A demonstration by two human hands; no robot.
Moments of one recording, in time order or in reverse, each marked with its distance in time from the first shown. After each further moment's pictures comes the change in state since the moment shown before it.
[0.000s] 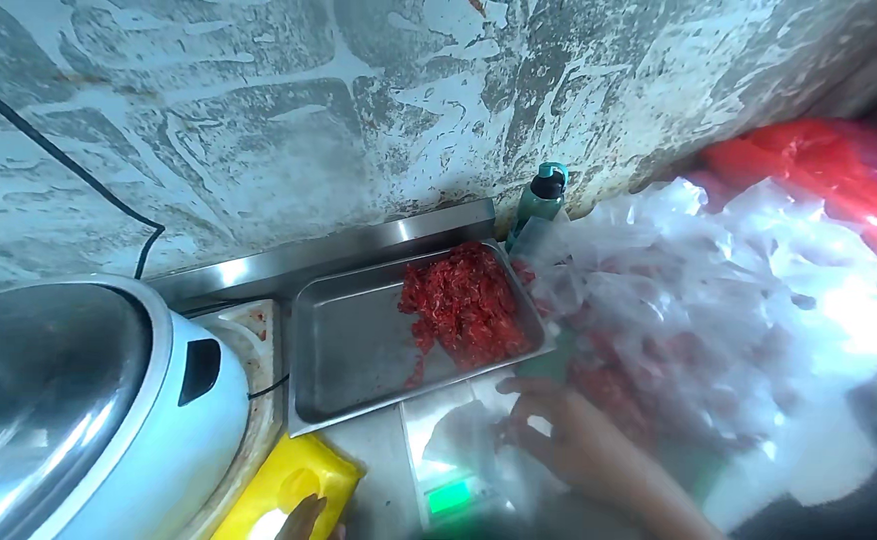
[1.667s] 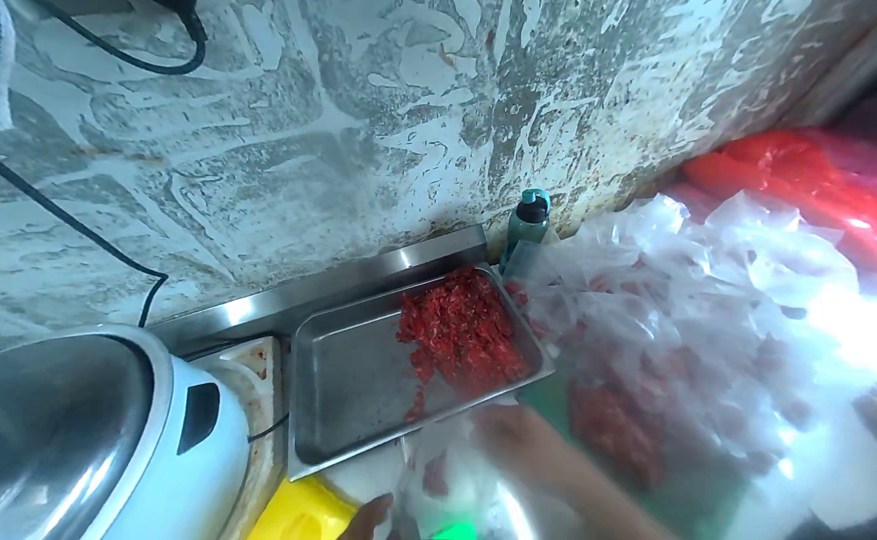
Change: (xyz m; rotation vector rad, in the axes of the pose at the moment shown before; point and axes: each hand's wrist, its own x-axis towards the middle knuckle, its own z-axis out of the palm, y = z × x) left_hand 0.023 0.115 -0.004 -0.315 -0.124 0.035; right_hand 0.037 0.016 0.034 0.382 -0.037 0.127
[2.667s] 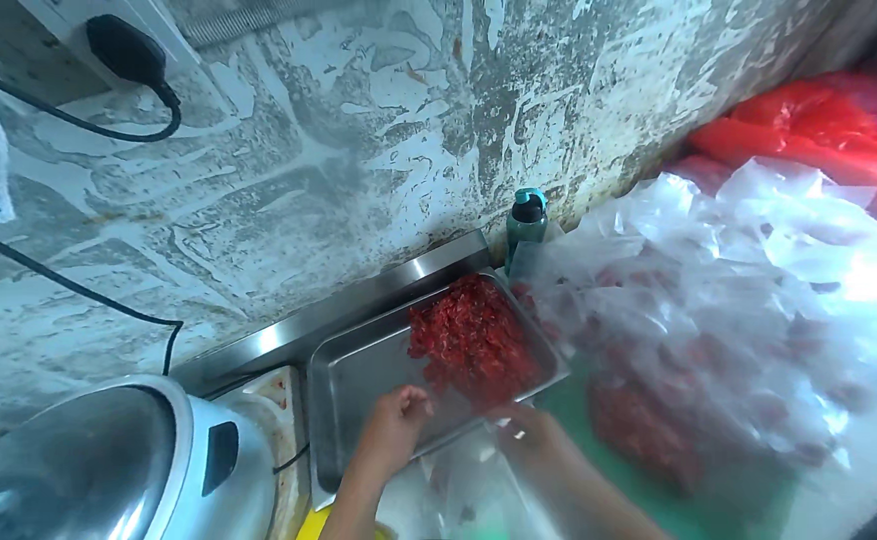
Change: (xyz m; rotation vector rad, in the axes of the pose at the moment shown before) left_hand 0.136 0.106 -0.048 -0.035 -0.099 0.157; right_hand 0.013 0.027 0.008 0.092 0.212 -0.058
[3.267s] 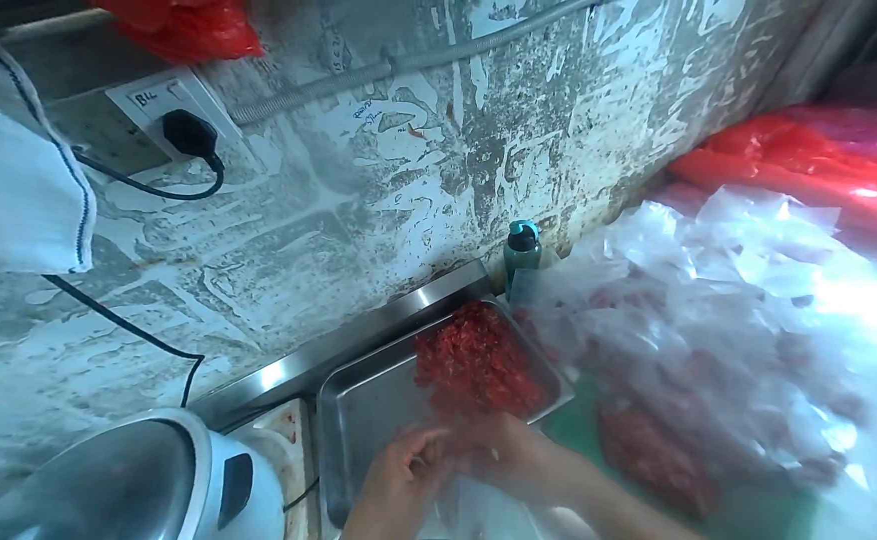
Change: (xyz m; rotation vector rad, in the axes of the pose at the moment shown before) left_hand -0.055 0.033 -0.012 0.067 -0.029 0.318; right_hand 0.029 -0.064 -0.007 -0.128 -0.335 -0.404
